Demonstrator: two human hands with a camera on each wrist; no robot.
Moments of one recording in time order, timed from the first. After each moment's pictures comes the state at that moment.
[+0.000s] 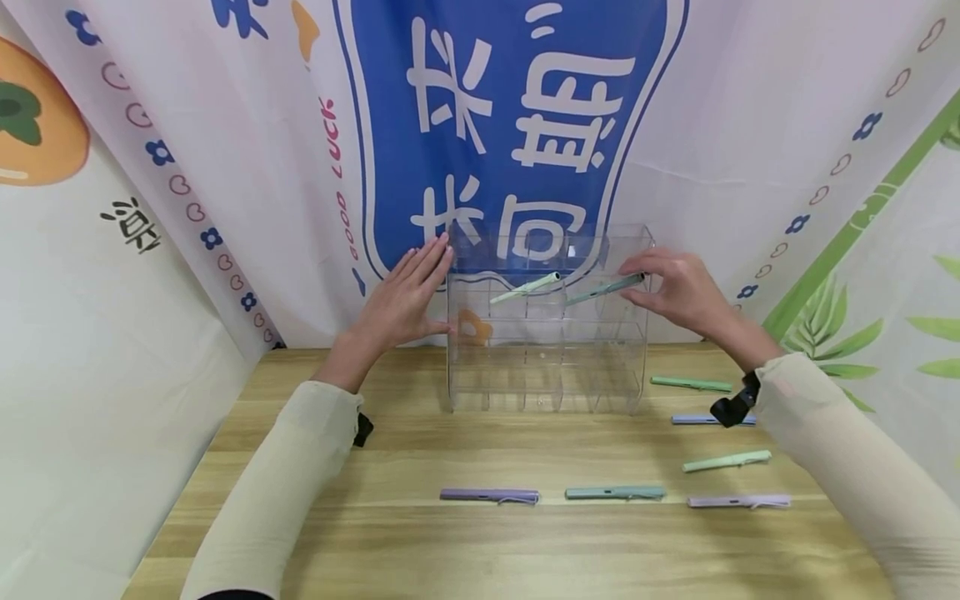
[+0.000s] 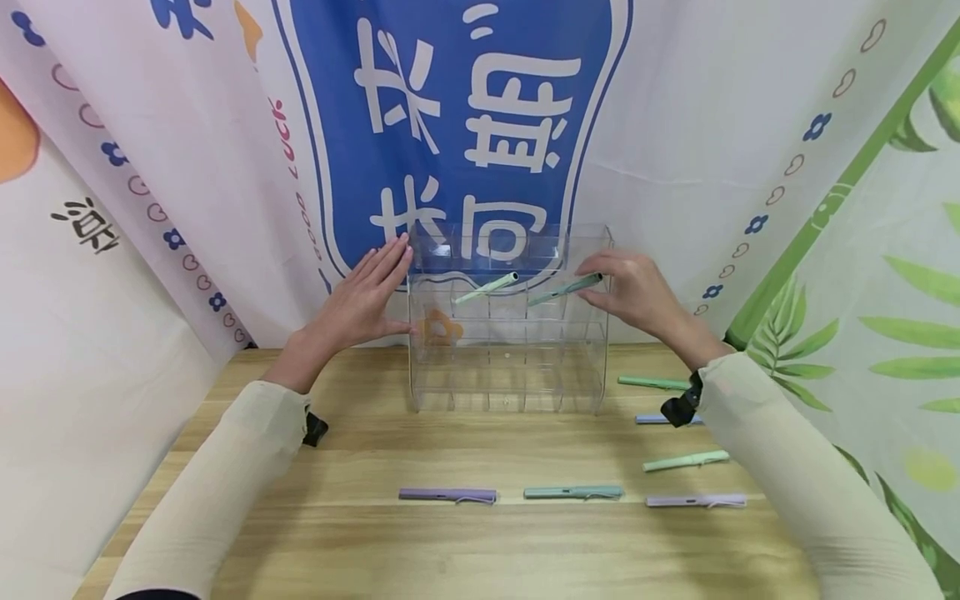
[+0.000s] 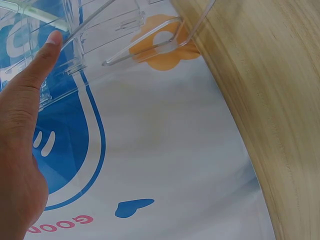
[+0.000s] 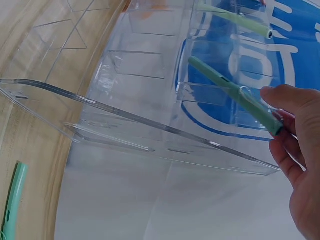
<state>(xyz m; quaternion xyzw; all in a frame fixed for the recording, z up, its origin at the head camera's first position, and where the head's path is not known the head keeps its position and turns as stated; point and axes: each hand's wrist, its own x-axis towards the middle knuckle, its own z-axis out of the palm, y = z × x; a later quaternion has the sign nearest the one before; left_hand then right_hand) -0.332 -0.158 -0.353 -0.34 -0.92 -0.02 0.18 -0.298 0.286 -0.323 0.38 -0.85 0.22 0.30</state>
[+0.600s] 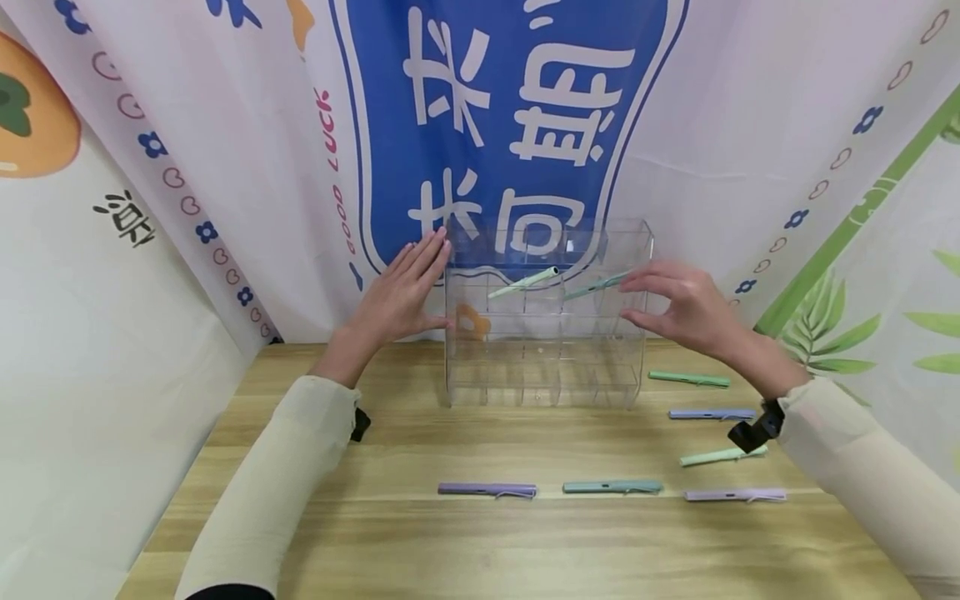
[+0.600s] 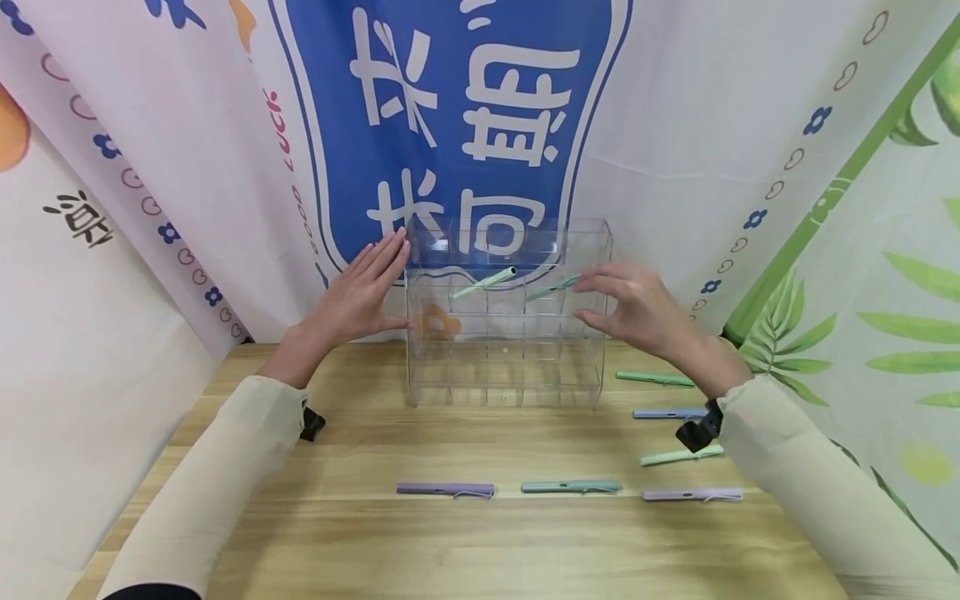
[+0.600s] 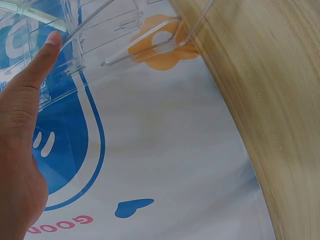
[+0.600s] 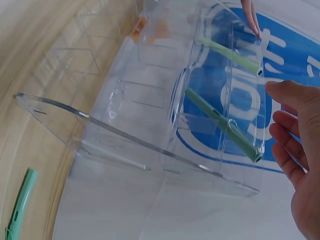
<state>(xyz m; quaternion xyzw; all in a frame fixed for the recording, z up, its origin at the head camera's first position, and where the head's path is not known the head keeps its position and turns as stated) -0.333 -0.158 -0.354 -0.35 -0.92 -0.03 0.18 -0.259 0.283 -0.322 0.42 -0.83 0.20 0.32</state>
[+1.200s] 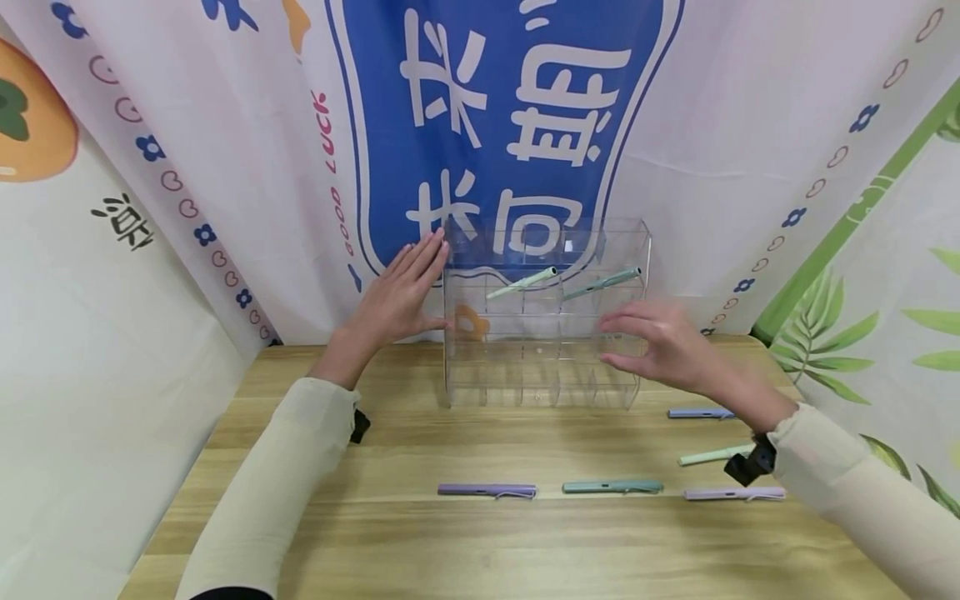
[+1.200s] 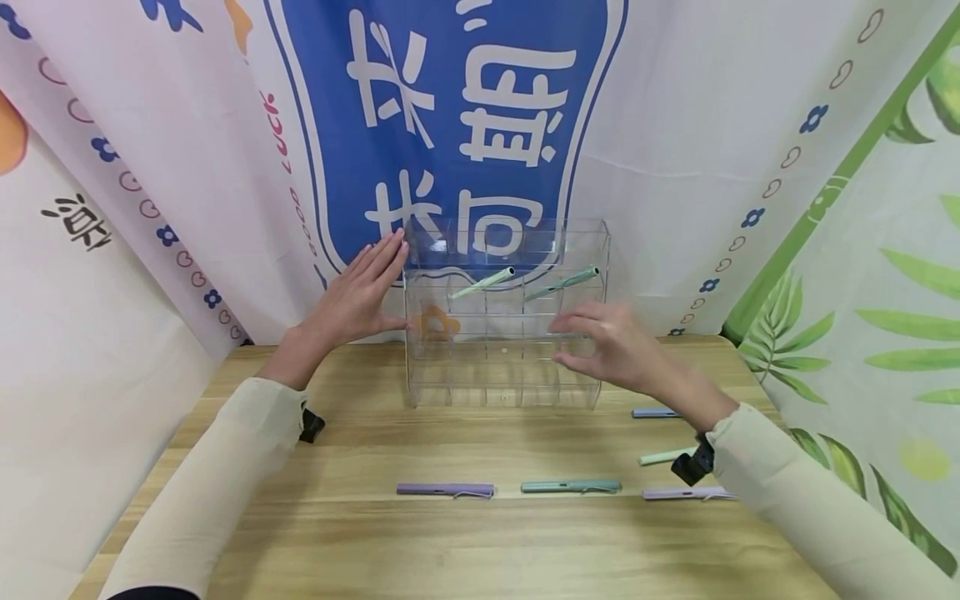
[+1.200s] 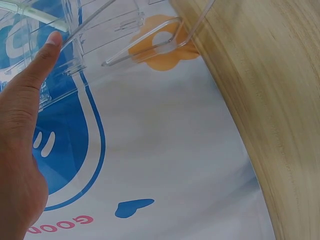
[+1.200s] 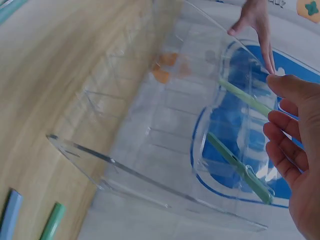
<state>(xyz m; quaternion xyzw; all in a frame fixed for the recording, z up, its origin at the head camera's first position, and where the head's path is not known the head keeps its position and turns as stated) -0.334 -0.158 -0.354 -0.35 -0.92 -0.02 0.18 -0.236 0.261 -0.350 0.50 -0.79 0.21 0.29</state>
